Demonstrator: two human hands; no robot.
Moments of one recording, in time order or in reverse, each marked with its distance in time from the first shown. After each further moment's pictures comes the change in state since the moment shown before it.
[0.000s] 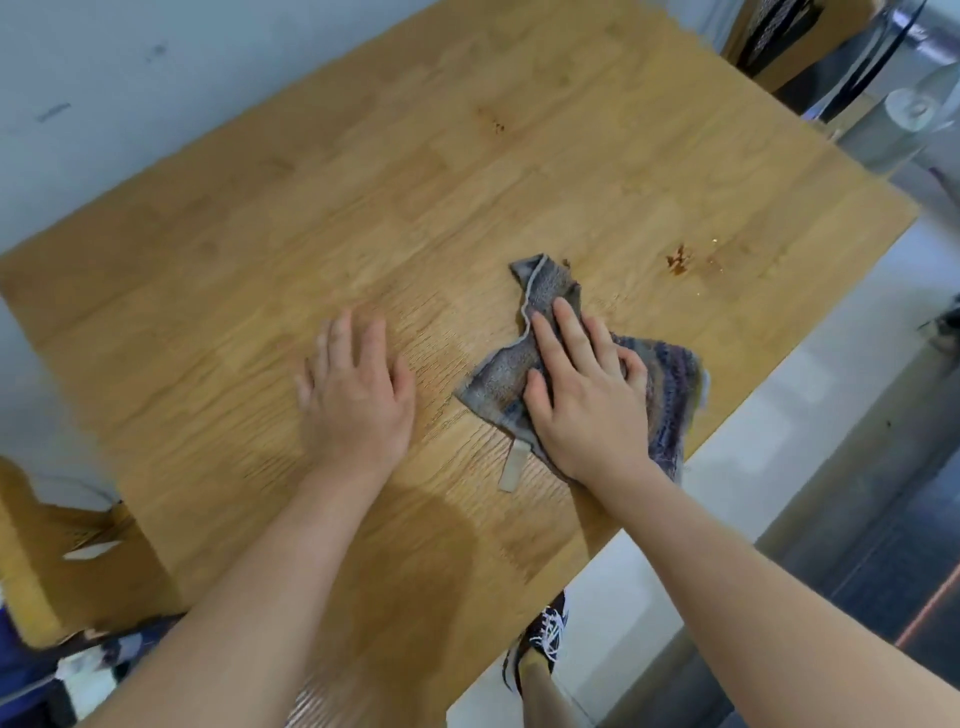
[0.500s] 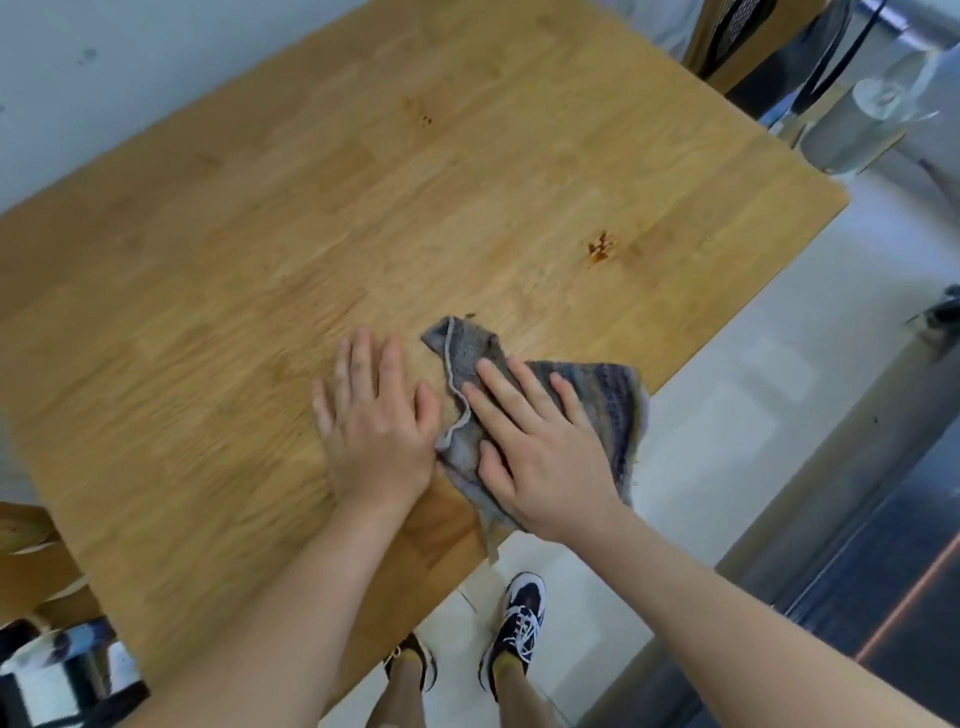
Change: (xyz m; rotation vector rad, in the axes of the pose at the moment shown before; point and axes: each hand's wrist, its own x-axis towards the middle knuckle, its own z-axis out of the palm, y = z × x) left_hand -0.048 0.081 0.039 0.003 0.071 -0.012; right_hand -0.049 0.054 -0.004 0.070 -0.041 -0.370
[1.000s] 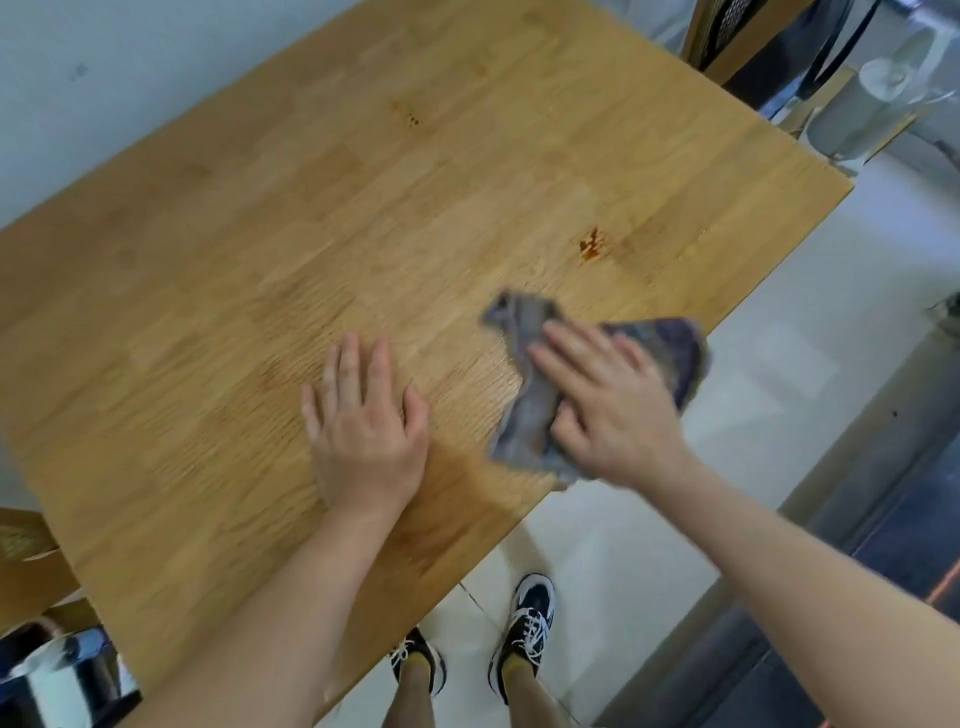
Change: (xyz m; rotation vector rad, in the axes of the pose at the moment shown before) left_hand -0.002 0.002 -0.002 0.034 0.021 -0.007; right_hand 0.005 0.079 -0.015 -0.043 0.090 0.017
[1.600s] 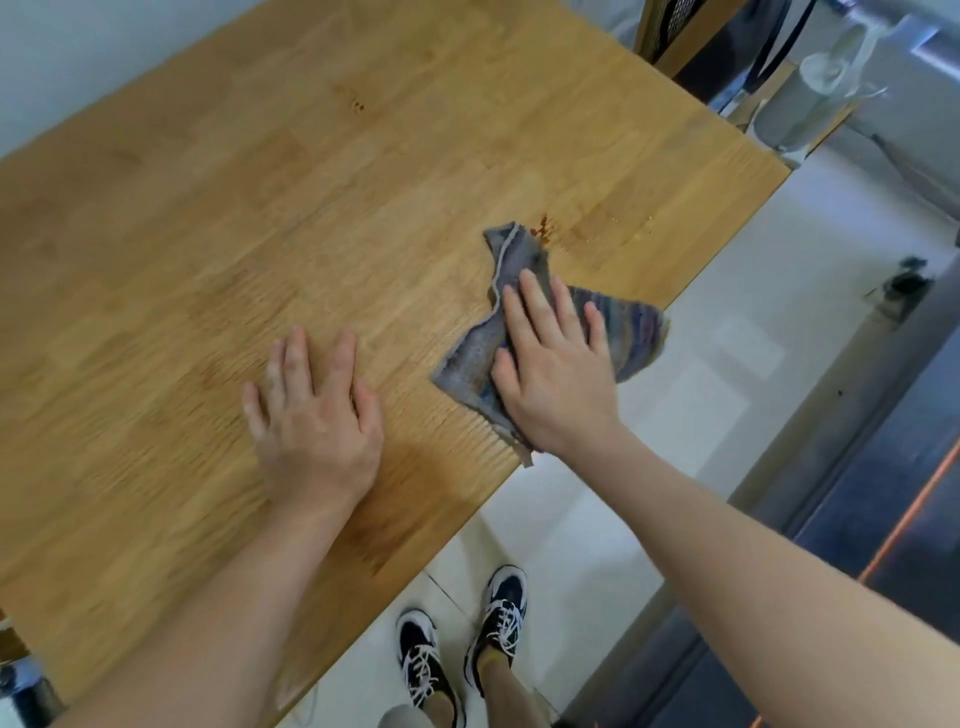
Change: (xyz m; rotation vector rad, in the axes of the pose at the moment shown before) left_hand -0.001 0.001 0.001 0.026 0.002 0.023; right_hand 0.021 -0.018 0.003 -0.021 -0.036 0.295
